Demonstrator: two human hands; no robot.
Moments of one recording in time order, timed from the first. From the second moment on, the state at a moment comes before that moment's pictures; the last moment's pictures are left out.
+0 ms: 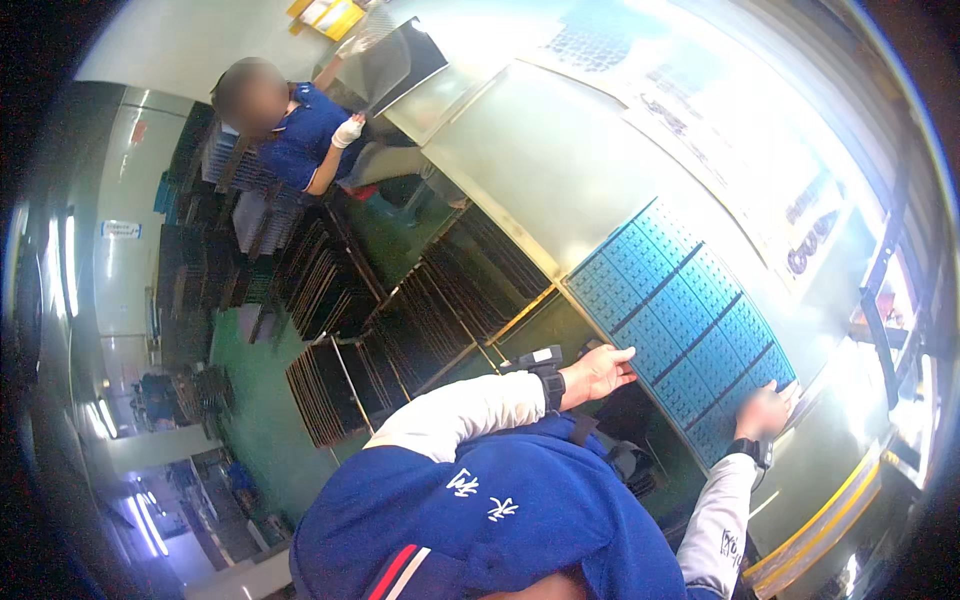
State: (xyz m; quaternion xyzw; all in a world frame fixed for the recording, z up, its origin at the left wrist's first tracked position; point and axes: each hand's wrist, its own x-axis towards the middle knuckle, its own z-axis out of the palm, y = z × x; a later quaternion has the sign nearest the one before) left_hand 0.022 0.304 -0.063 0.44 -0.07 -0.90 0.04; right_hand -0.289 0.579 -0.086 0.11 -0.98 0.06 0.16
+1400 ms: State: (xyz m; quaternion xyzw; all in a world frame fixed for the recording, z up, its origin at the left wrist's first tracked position) left_hand 0.165 -0.061 0.004 0.27 0.13 -0.70 0.65; right_hand -0.234 0.316 -0.044 0.31 -0.94 0.13 0.06
